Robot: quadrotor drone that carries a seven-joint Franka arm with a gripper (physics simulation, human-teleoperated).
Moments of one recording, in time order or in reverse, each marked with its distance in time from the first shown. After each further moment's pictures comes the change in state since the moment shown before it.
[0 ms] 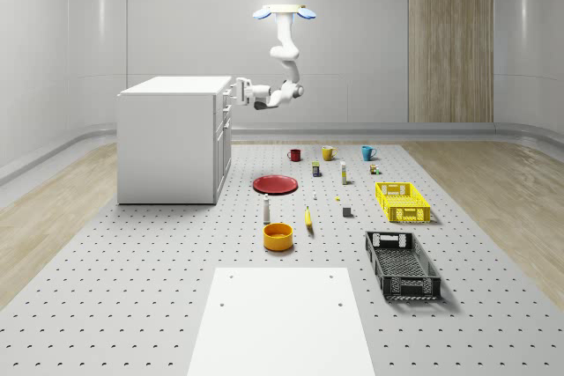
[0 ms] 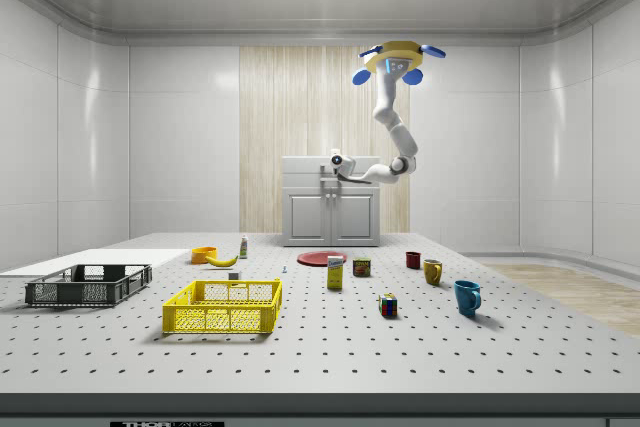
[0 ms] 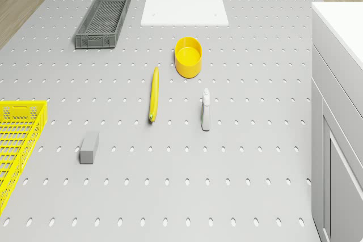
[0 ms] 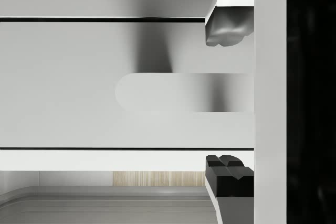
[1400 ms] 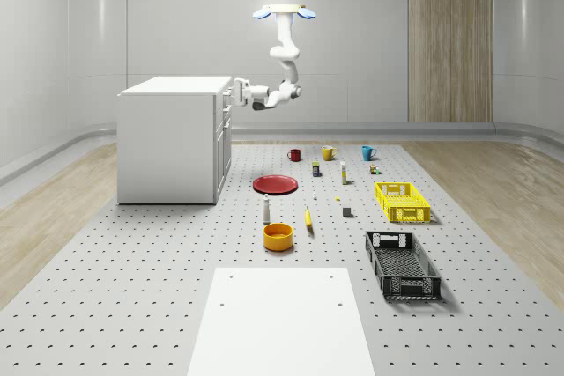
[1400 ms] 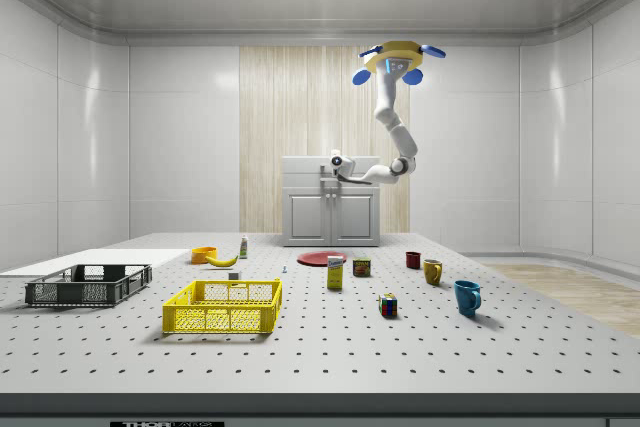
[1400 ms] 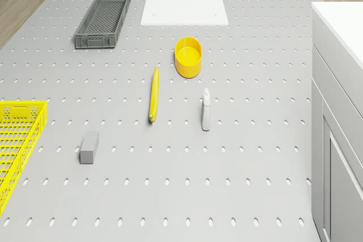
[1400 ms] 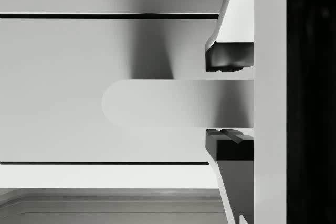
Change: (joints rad) arm -0.085 0.016 0.085 0.028 0.031 -0.020 0.015
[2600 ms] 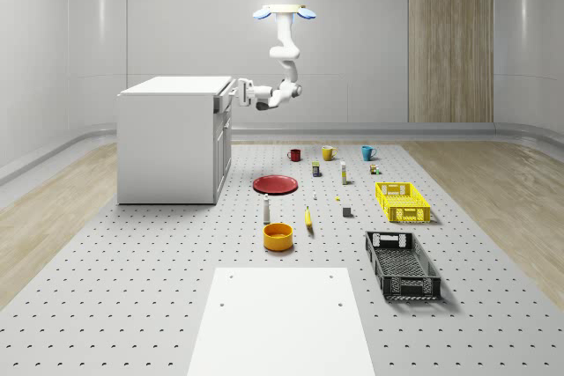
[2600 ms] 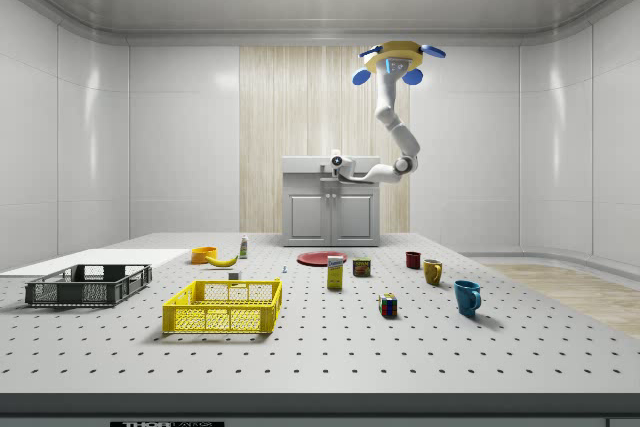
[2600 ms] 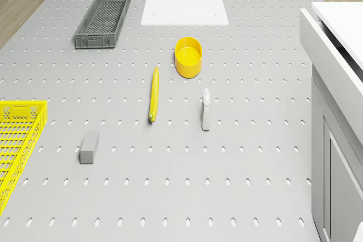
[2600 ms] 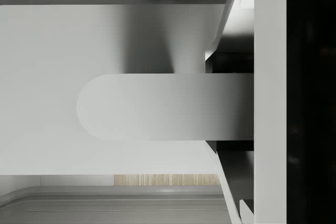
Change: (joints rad) arm -0.062 -0.065 -0.020 -0.053 -0.046 -0.075 0.048
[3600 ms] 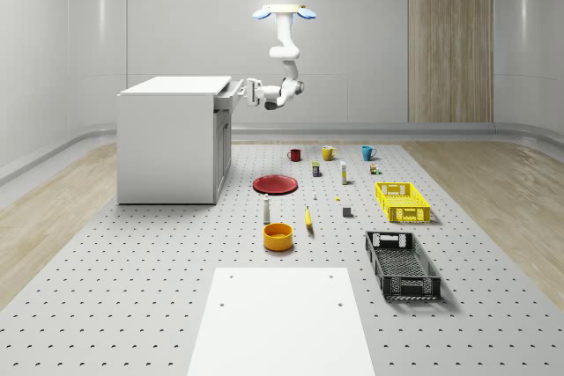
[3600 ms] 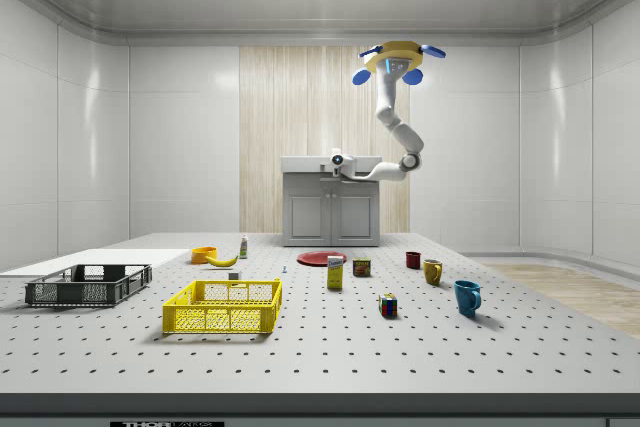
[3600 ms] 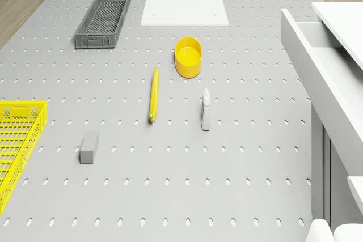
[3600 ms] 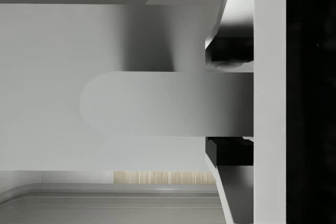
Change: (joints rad) arm -0.029 -0.105 -0.127 -0.084 -0.119 -0.106 0.021
